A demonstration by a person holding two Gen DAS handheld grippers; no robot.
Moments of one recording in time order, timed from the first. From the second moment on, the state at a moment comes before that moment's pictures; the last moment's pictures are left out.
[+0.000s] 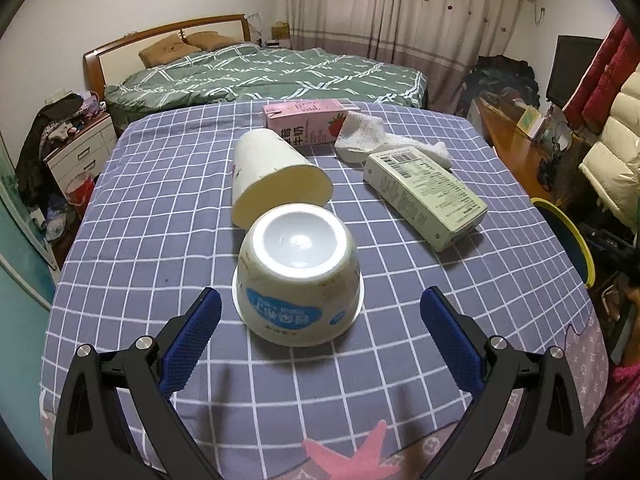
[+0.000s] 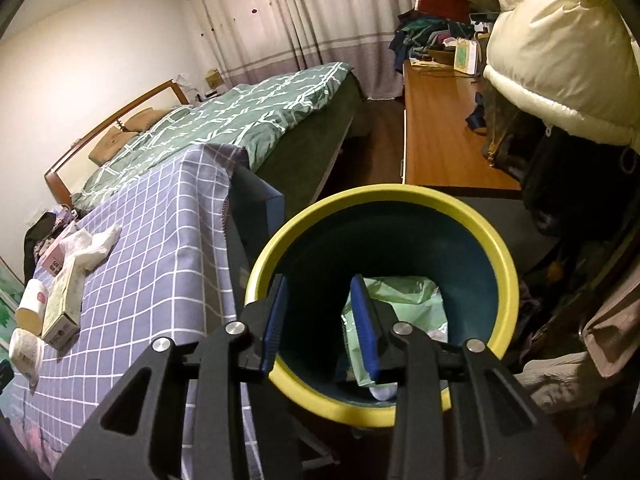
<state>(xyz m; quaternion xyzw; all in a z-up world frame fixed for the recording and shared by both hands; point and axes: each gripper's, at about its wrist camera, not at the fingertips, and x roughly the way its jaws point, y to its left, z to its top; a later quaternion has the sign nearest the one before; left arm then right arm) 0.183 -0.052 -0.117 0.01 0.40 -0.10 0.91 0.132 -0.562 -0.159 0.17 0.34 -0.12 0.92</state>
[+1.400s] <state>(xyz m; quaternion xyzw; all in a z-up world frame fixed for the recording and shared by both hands) 0.213 -0.142 -0.089 0.06 0.39 -0.18 0.90 0.095 -0.573 -0.153 0.20 0.32 -0.11 0.92</state>
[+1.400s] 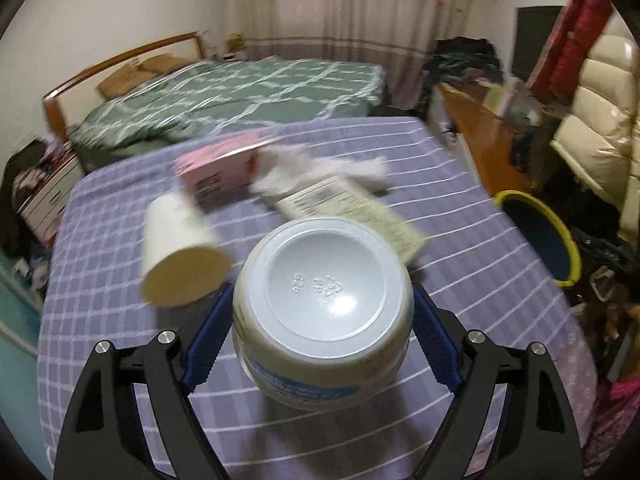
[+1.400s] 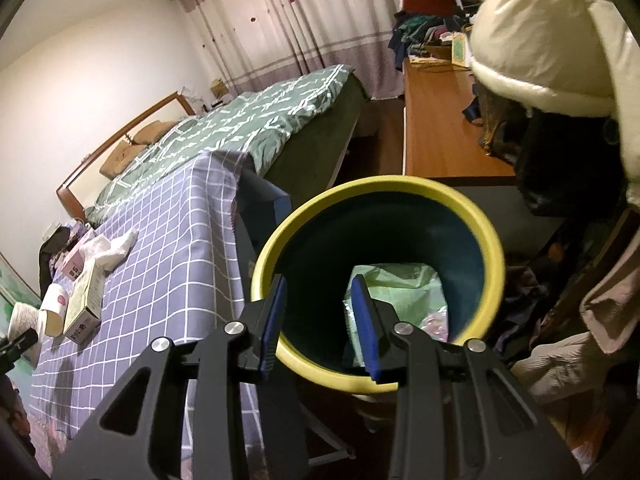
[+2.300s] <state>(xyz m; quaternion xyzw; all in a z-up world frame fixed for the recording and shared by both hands) 0.242 -0.496 -0.120 0.16 0.42 -0.42 0.79 0.019 -0.642 -0.166 0.24 0.30 -0.17 0.91</state>
